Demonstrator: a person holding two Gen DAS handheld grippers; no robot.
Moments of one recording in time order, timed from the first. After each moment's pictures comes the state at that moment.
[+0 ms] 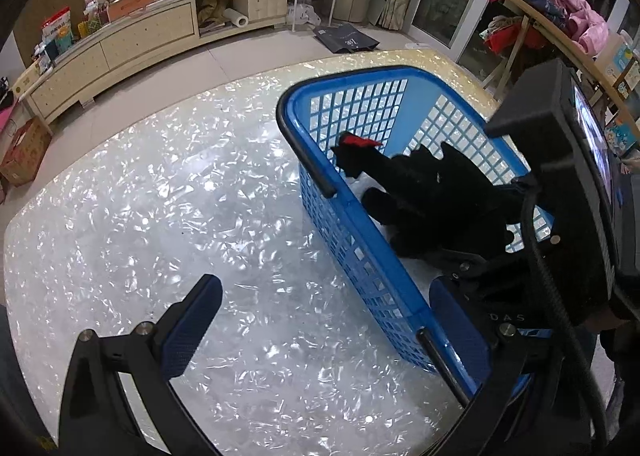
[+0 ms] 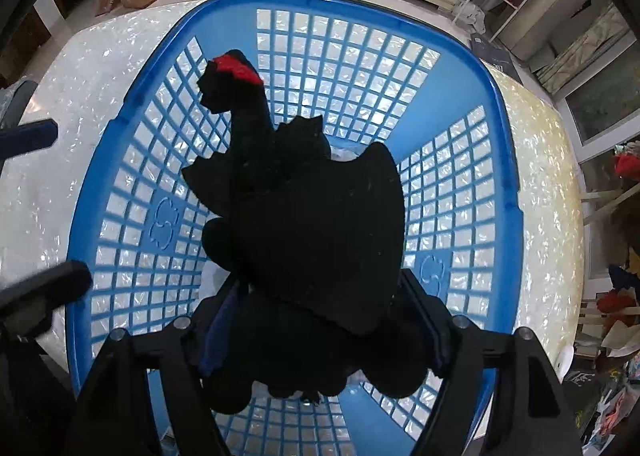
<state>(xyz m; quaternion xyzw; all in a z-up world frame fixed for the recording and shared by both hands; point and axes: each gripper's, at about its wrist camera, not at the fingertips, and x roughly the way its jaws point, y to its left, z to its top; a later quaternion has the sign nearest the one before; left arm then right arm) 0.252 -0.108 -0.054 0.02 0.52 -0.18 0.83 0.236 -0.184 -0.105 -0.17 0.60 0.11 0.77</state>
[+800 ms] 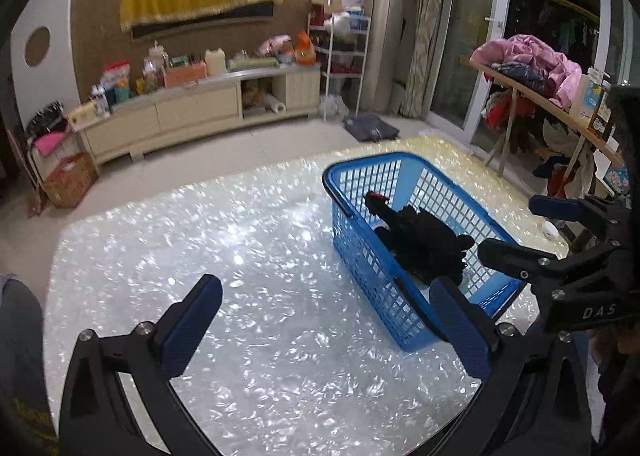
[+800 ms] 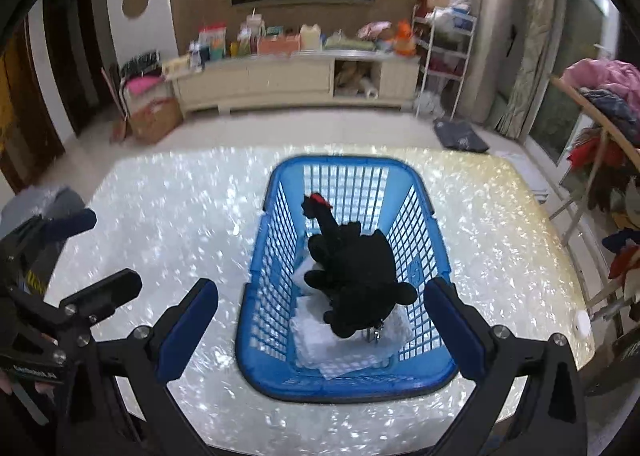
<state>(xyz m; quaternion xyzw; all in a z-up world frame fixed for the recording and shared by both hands) 0.141 -0.065 0.015 0.00 0.37 -0.12 0.92 0.077 -0.191 0.031 -0.05 0.39 0.10 0.91</state>
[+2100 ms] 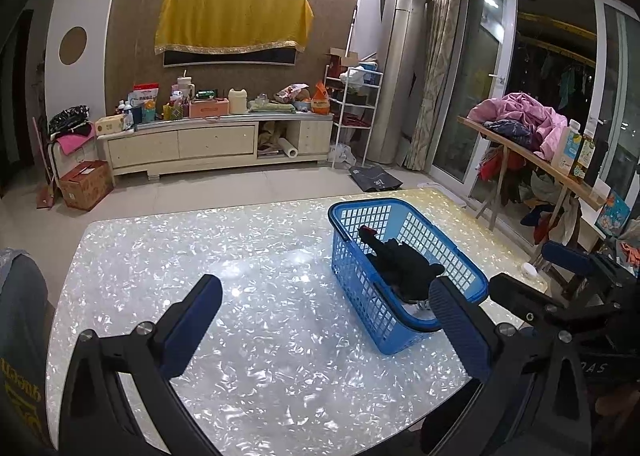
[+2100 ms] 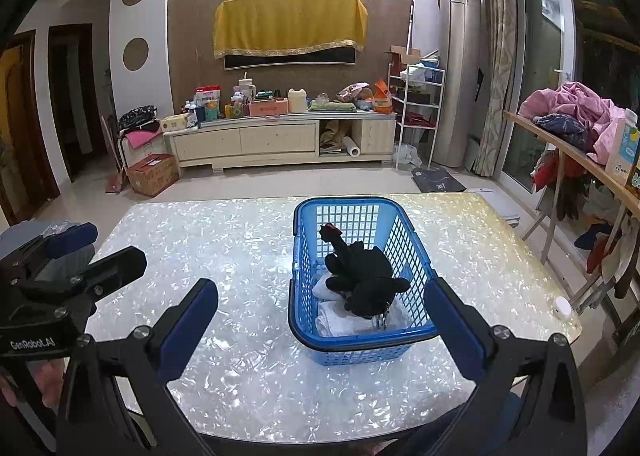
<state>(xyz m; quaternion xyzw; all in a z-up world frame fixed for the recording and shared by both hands) 0.045 -0.034 0.057 -0.04 0.28 -0.10 0.95 0.022 -0.167 0.033 -0.03 0.28 0.07 0.96</state>
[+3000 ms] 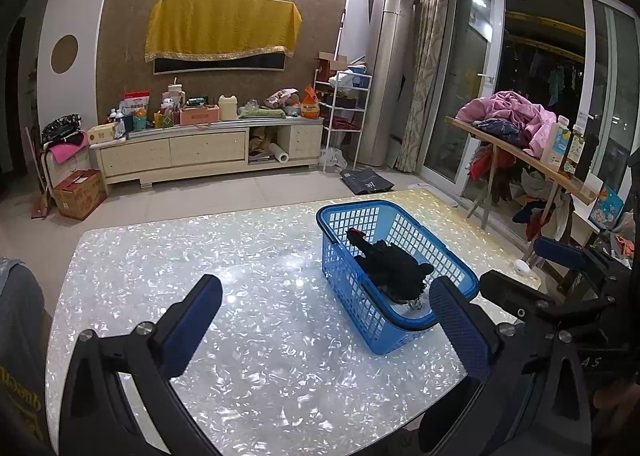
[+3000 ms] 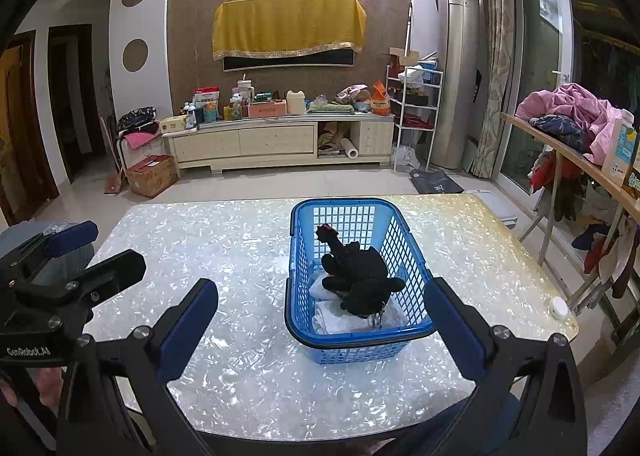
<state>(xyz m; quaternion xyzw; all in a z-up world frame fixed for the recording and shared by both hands) 0.037 -0.043 0.061 -0.04 0.27 -0.12 0.95 0.015 -0.167 0.037 -0.03 0.28 0.07 0.96</state>
